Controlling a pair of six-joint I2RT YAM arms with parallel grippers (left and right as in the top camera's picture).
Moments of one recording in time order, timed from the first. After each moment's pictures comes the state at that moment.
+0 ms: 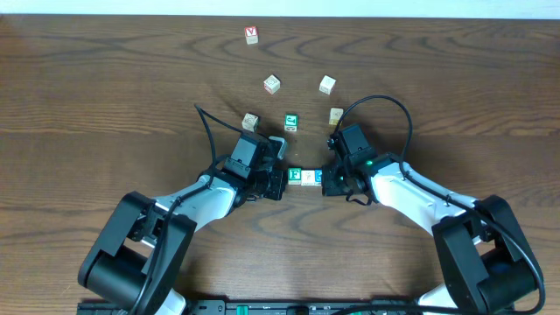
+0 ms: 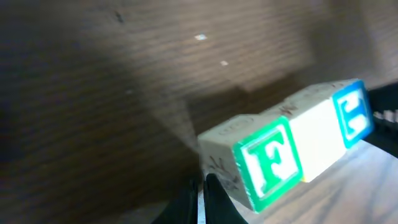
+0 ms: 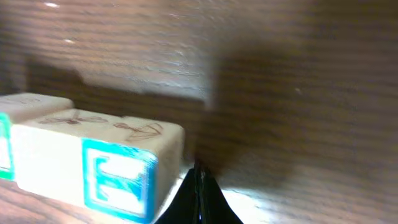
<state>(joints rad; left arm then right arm) -0.49 1.73 0.72 0.00 0.34 -0.30 0.47 1.72 0.86 -0.43 -0.10 0.44</state>
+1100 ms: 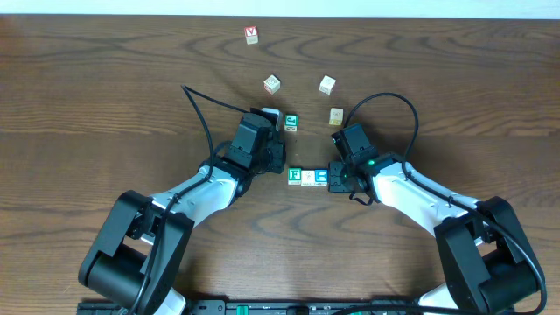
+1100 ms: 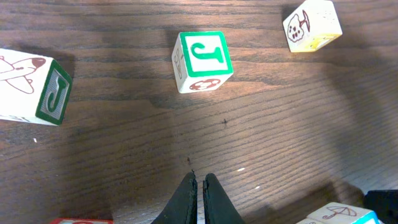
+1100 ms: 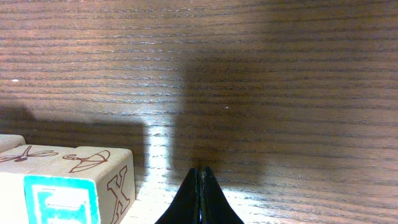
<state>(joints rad) -0.48 1.73 0.81 0.11 0.13 -0.33 0.46 1.71 0.86 -0.40 0.02 0.49</state>
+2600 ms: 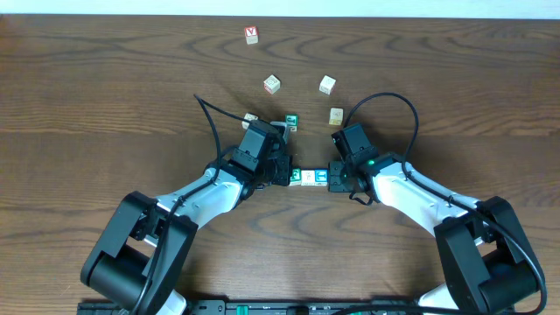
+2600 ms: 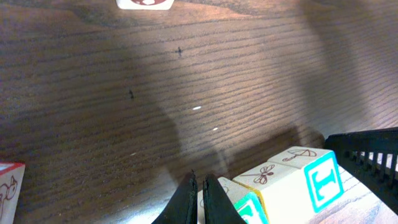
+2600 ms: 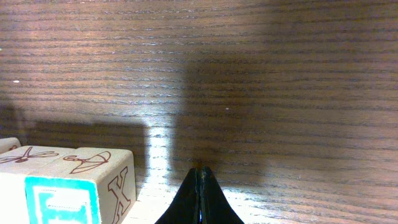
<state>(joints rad) -0.52 1.73 0.81 -0.01 0.26 -0.41 0.46 1.71 0.86 -0.40 0.02 0.49</state>
